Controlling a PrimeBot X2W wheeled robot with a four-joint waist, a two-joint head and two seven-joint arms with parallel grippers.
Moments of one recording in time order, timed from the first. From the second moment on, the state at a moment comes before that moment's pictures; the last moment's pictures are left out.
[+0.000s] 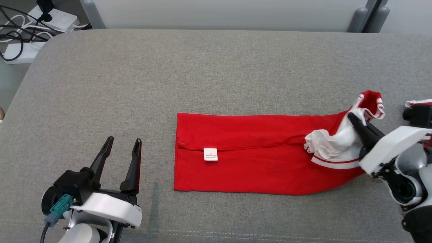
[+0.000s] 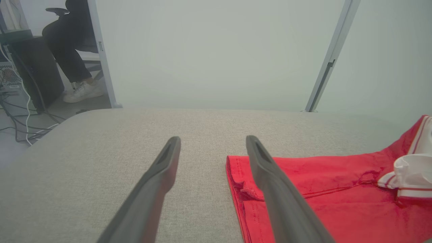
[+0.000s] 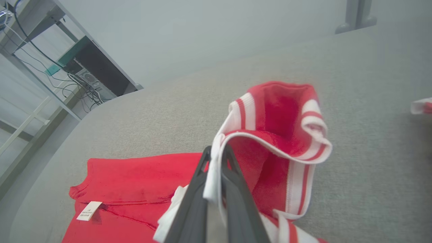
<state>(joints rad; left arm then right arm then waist) -0.17 0.41 -0.48 0.04 -0.64 0.24 -0.25 -0.44 -0.35 0.25 0.42 0.84 0.13 0.20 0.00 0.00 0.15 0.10</state>
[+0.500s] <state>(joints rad) -0.19 0.39 -0.50 0.05 -0.64 0.23 -0.25 -0.54 -0.09 0.47 0.37 0.70 0.13 0.24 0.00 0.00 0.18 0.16</state>
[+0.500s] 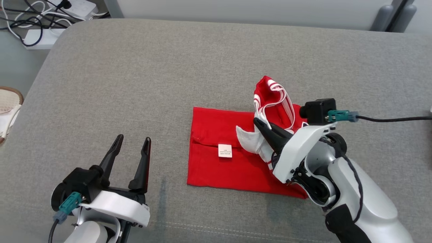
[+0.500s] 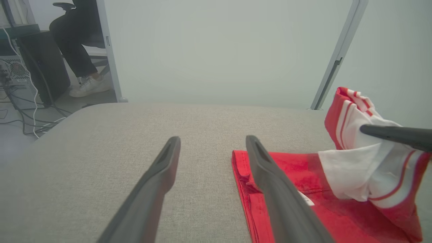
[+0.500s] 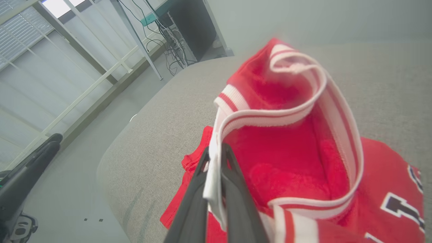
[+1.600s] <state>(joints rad) -0.26 0.31 -0.56 0.17 -0.63 0.17 -0.25 -0.81 -0.07 0.99 0.71 1.08 0.13 -0.10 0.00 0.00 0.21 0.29</state>
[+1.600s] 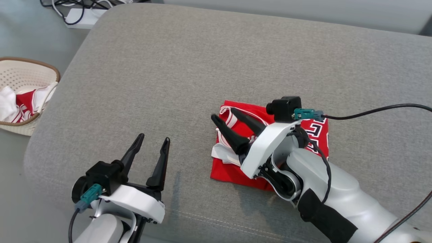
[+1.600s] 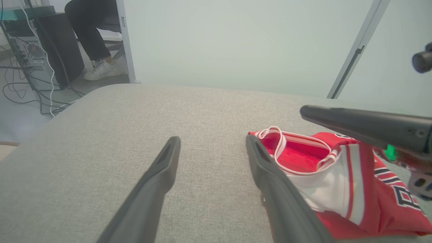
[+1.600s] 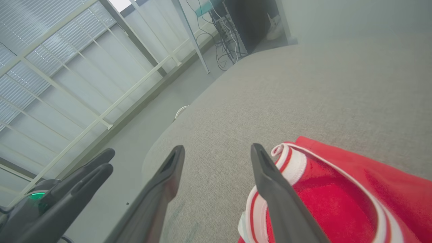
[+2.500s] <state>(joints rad) -0.17 0.42 -0.42 0.11 -0.62 0.25 -0.25 -0.11 -0.14 0.05 0.19 0.24 0.13 -0.25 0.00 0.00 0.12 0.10</state>
